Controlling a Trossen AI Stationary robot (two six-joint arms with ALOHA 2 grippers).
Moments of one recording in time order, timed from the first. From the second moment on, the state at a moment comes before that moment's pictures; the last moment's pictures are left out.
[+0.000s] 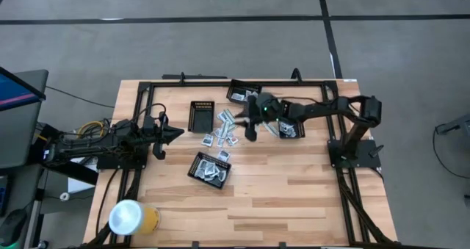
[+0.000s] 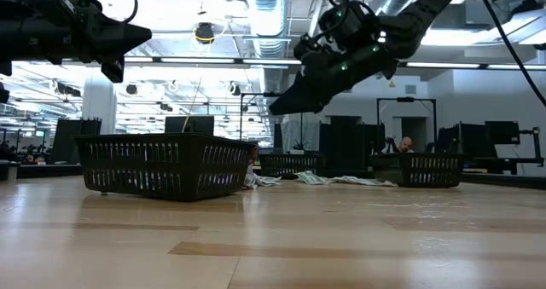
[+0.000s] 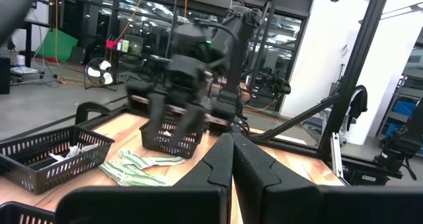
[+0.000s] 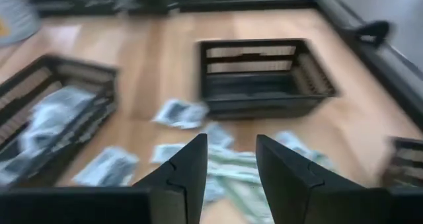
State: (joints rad) left arm 0.13 0.00 0.01 0.30 0.05 -0.19; right arm -0.26 1.72 0.90 0.34 -0.19 -0.11
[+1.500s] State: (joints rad) left arm 0.13 0.00 0.01 0.31 0.05 -0.19; right arm -0.13 2.02 0.94 0.35 -0.02 -0.13
